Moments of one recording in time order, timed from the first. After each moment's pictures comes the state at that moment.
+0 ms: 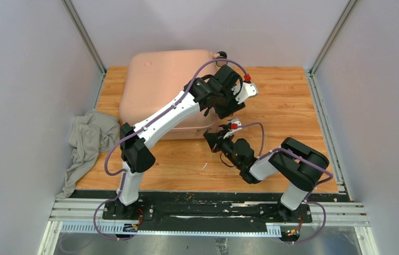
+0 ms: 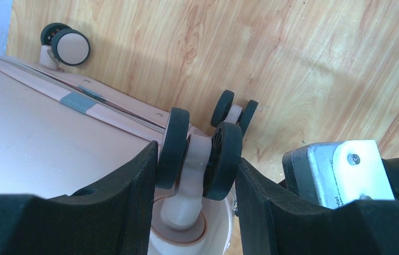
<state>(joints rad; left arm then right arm) -0.87 2.02 2.16 -0.96 0.01 0.39 0.86 1.68 0.39 1.31 0.20 0.43</state>
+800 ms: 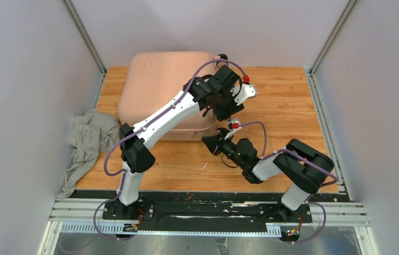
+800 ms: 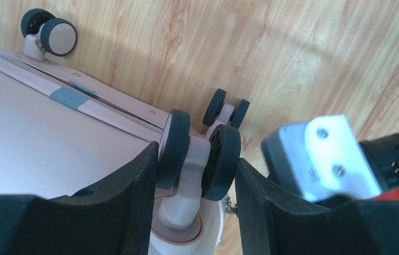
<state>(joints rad) -0.87 2.02 2.18 -1.03 0.04 0.36 0.85 1.66 0.38 1.28 0.05 0.50</state>
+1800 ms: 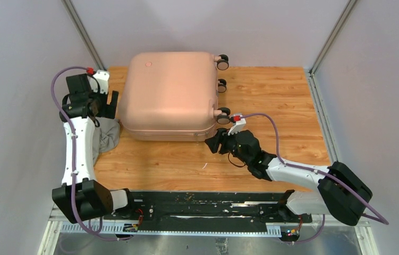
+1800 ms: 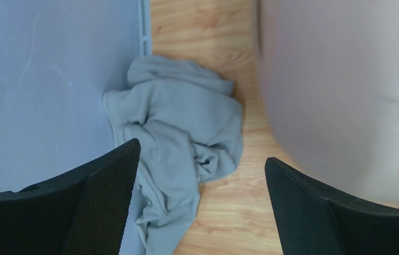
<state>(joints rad) 0.23 1.25 1.36 -0.79 0.06 0.41 0.84 1.23 0.48 0.50 0.11 0.54</state>
